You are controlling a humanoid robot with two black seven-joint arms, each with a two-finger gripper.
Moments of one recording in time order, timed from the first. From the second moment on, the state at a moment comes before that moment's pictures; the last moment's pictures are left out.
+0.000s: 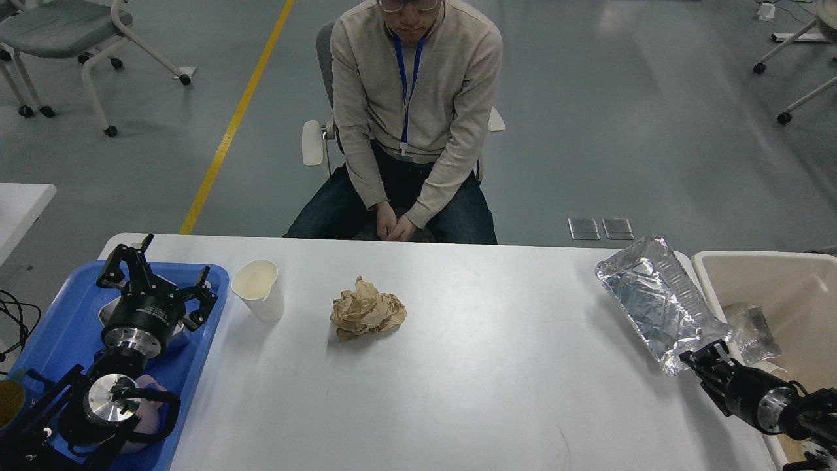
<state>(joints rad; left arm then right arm) -0.17 0.27 -1.18 -1.12 0.09 -0.07 -0.23 0.41 -0.64 0.26 0.74 -0.38 0.18 0.33</state>
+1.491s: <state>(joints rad) -0.18 0.27 -1.18 -1.15 0.09 -0.04 -0.23 0.64 -1.35 0.22 1.51 -1.03 0.23 0.35</state>
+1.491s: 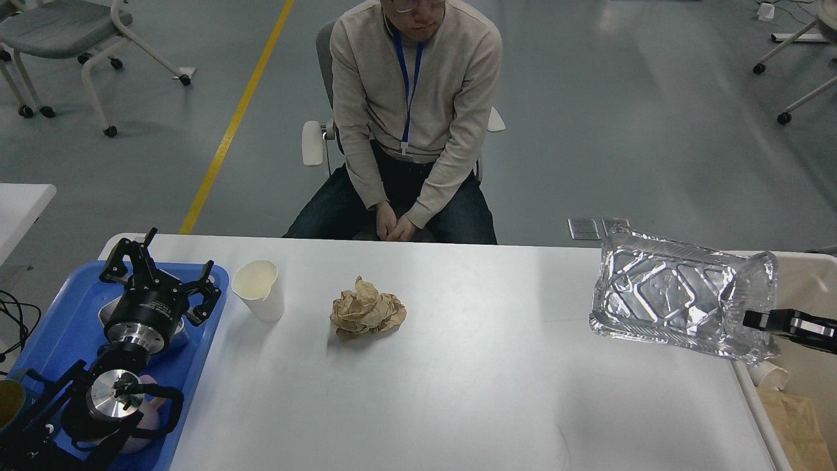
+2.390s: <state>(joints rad) -0.17 0.34 -1.19 -1.22 0.10 -0.01 -0.23 0.87 -1.00 0.19 1.46 -1.24 0.47 0.34</state>
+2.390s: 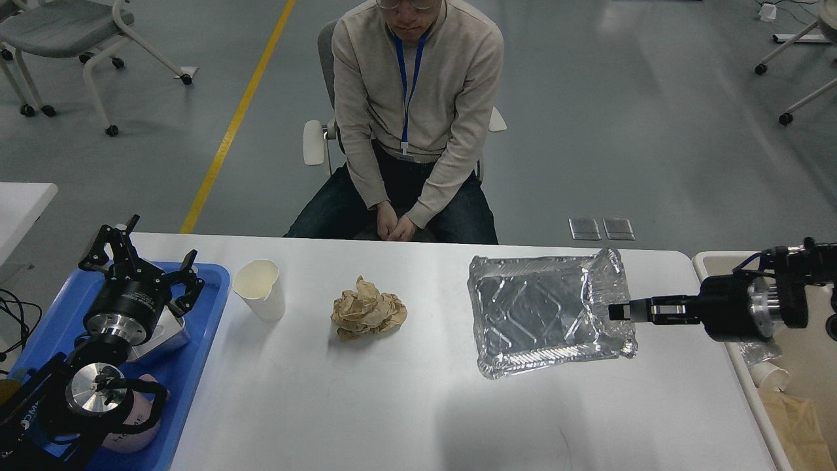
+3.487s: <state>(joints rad) -0.14 0.40 -1.18 -1.23 0.21 -0.02 -0.23 1.10 -0.56 -0.33 1.12 -0.75 0.40 0.32</state>
